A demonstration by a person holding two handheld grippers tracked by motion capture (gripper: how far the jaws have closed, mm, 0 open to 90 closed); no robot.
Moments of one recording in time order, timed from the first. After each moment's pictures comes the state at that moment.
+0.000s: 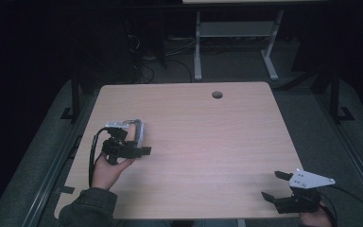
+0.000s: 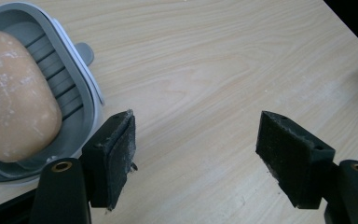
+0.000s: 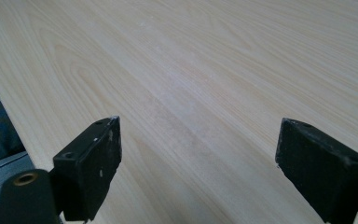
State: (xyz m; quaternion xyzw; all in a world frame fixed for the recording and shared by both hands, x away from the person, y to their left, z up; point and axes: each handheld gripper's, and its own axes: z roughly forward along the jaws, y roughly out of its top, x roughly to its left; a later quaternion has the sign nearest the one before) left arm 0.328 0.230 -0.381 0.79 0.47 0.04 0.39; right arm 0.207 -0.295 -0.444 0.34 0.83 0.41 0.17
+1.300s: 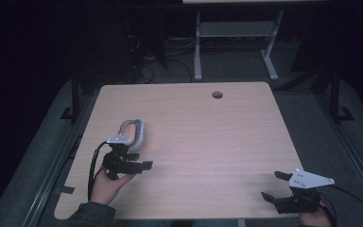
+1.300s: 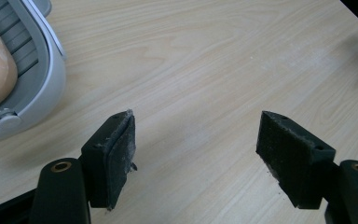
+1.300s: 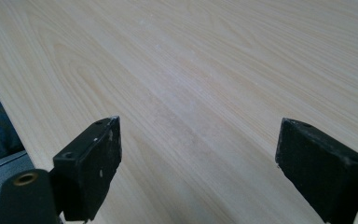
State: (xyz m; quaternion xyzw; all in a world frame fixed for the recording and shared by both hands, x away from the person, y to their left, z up) left arm 0.294 0.226 -0.397 0.80 0.45 0.03 0.39; right arm 0.207 -0.295 -0.445 0.34 0.83 0.41 0.17
